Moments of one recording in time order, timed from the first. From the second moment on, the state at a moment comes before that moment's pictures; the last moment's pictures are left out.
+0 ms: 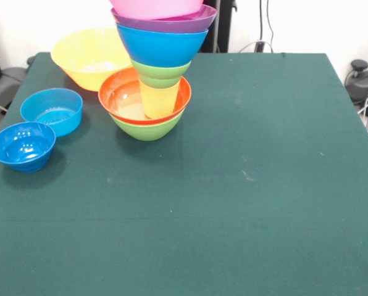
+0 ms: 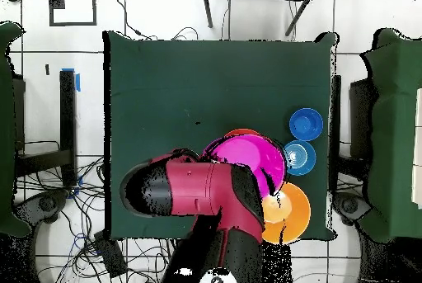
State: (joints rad) arm 0.08 -0.94 -0.27 1.75 -0.25 0.65 2.00
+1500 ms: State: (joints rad) arm 0.02 -0.95 -0.19 1.76 -0.26 0.65 2.00
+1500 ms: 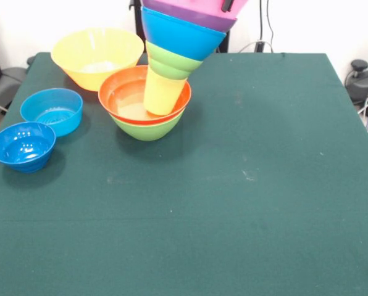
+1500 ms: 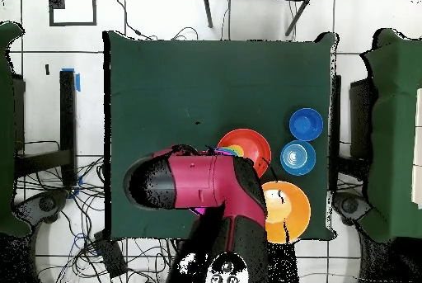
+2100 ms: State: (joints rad) arm 0.01 -0.95 -0.17 1.76 -0.26 0.65 2.00
